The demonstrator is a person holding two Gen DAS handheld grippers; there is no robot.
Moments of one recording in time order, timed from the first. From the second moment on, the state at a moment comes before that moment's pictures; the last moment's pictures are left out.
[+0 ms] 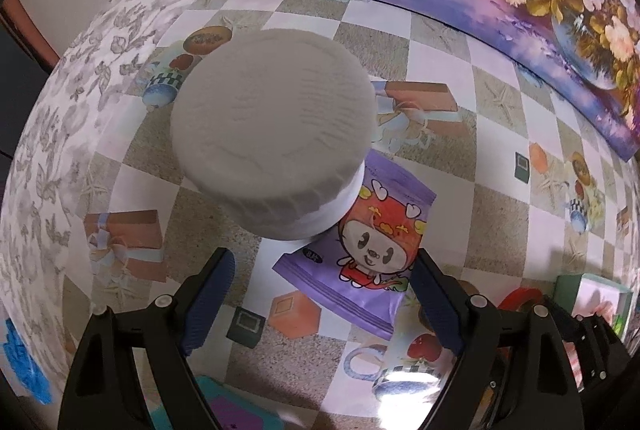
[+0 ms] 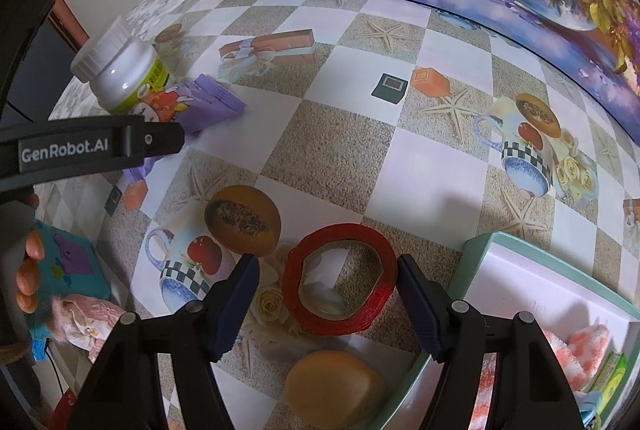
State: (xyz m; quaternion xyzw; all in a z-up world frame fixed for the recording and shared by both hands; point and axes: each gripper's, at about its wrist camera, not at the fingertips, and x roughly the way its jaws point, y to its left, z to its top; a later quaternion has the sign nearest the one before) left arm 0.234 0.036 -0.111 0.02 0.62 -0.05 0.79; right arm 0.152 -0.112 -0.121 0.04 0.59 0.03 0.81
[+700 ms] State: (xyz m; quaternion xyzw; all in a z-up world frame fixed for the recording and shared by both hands) left arm 0.225 0.031 -0.105 0.03 0.61 -0.07 0.79; right arm 0.151 -0.115 -0.118 0.03 0.59 0.03 0.81
